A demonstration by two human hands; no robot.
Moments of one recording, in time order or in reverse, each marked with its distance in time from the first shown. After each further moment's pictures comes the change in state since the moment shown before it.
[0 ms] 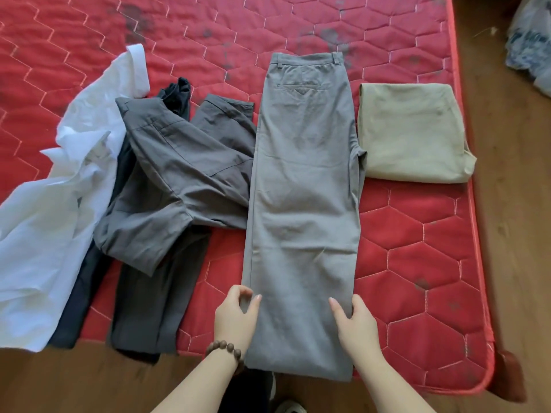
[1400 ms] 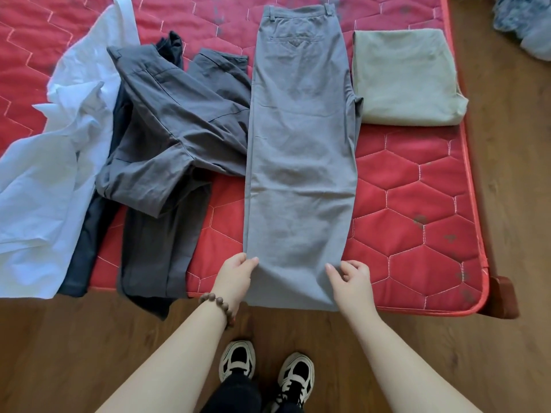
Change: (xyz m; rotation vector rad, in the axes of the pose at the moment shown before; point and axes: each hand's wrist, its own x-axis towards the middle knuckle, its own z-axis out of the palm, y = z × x) left_hand -0.018 -0.048 -0.011 -0.181 -0.273 -0.080; right_hand -0.055 0.030 0.025 -0.009 0.027 -0.003
